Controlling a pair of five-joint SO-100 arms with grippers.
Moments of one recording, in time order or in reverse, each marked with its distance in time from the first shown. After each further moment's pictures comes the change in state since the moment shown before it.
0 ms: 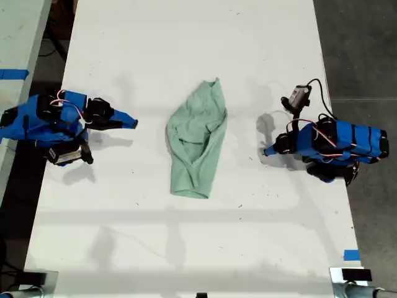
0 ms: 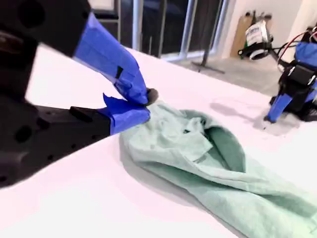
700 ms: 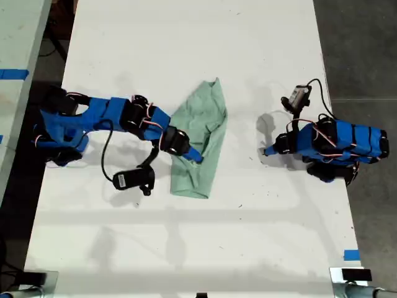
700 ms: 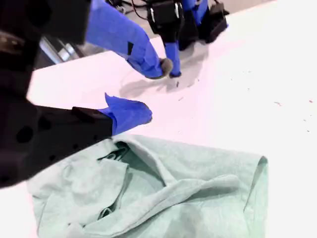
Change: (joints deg) arm 0 13.2 -115.4 -112.1 18.6 16.8; arm 1 0.0 0.0 0.0 -0.1 0.0
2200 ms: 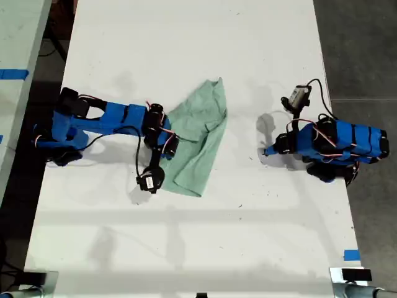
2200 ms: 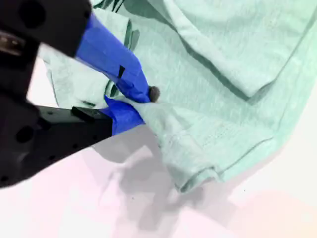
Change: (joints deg) arm 0 -4.0 -14.8 0.7 19.5 -9.0; arm 1 0.0 0.0 0.0 0.0 0.0
